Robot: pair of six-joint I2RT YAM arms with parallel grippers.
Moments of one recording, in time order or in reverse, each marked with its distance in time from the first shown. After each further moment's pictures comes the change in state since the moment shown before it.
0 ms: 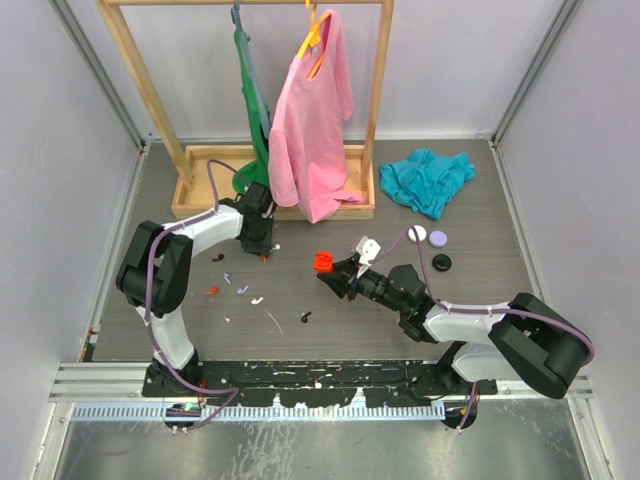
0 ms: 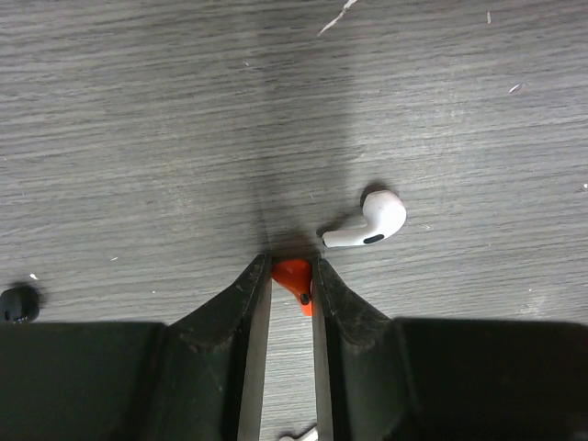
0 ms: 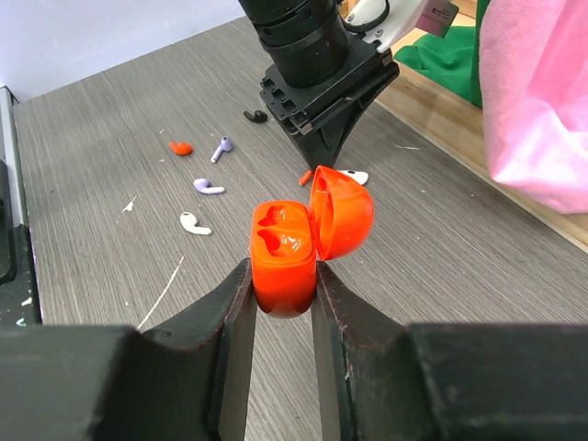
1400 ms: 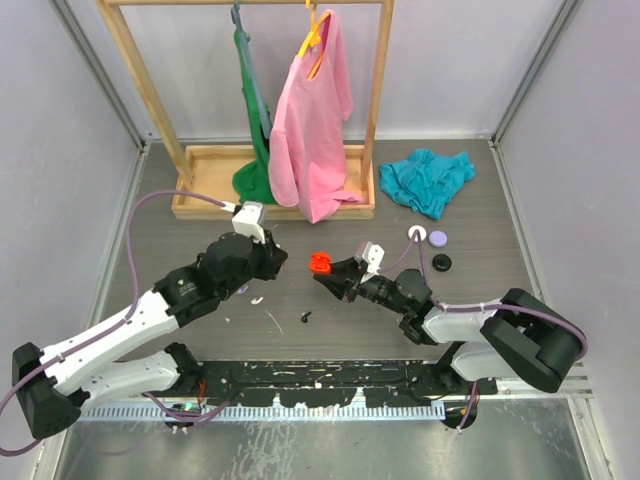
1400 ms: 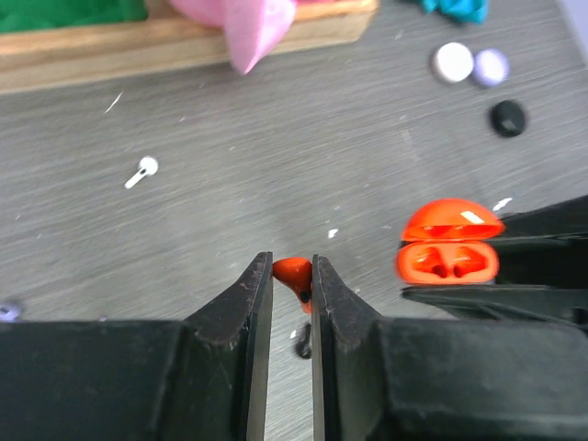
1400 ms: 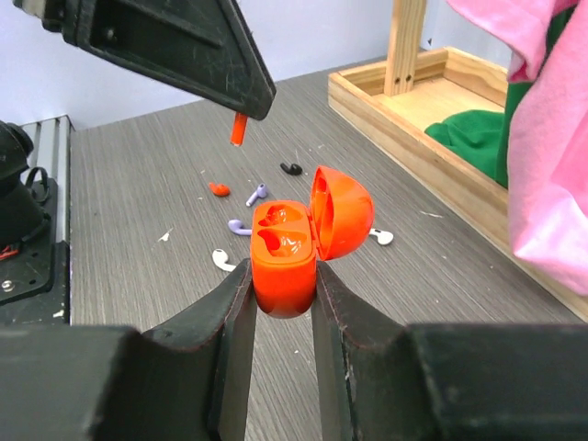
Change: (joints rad) left arm -0.426 -0.873 -0.372 0.210 -0.241 -0.158; right arm 0.000 0.038 -0.035 0.215 -0.087 -0.014
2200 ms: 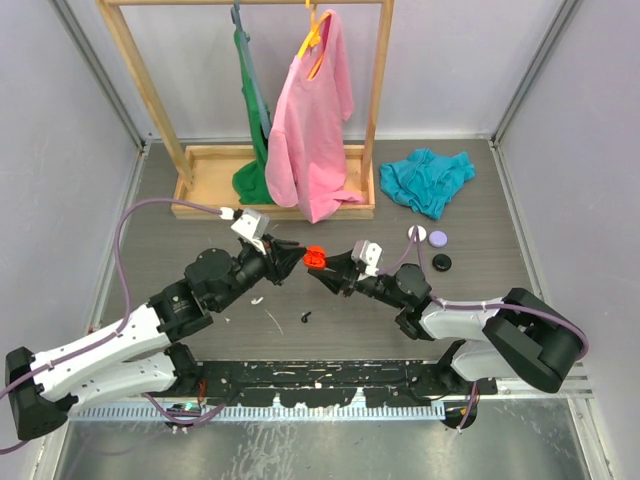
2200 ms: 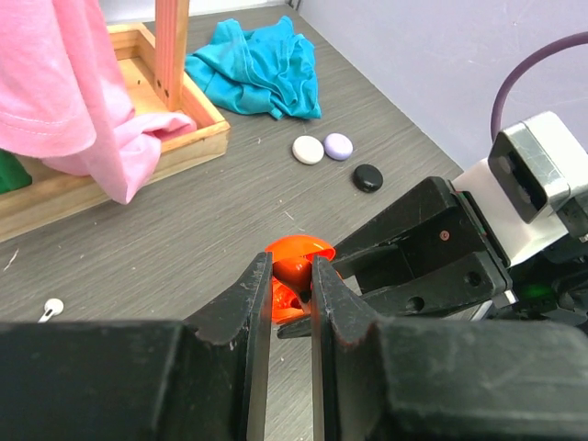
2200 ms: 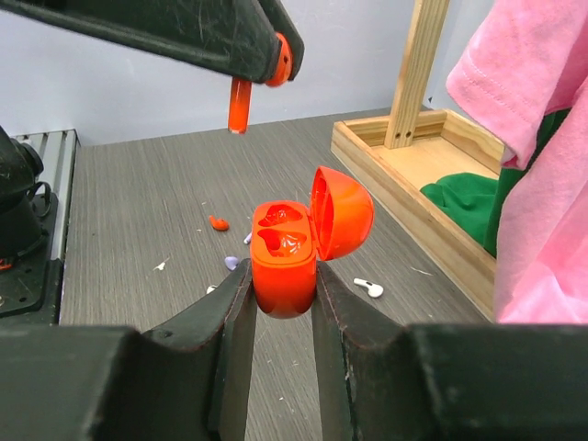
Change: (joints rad) left arm -0.120 -0.126 -0.094 0.384 0.095 0.160; right arm 0.007 0.003 0.062 0.029 -0.056 -0.077
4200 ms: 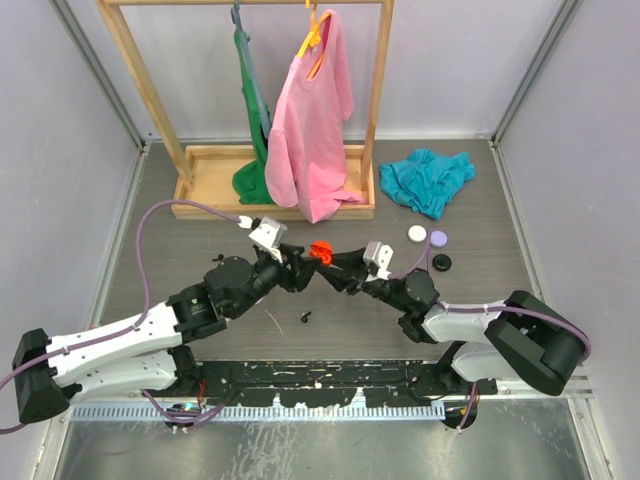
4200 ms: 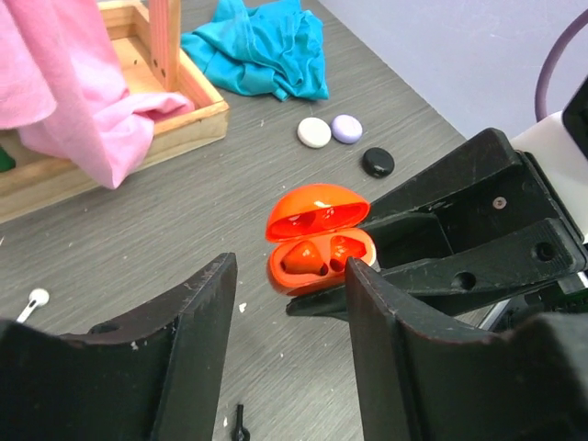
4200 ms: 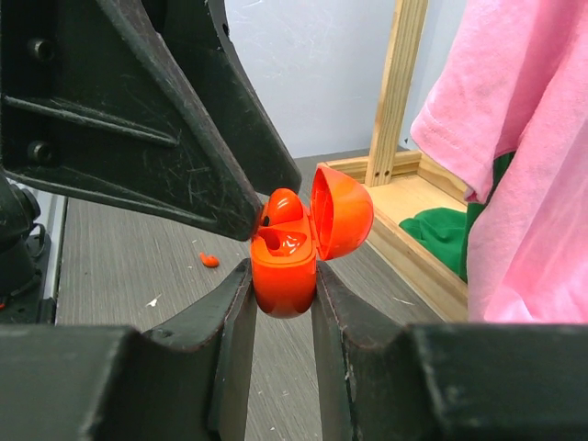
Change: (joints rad) left arm -0.102 0.095 -0.044 0.116 -0.108 0.024; right arm 0.000 -0.019 -0.035 0.127 0.041 0.021
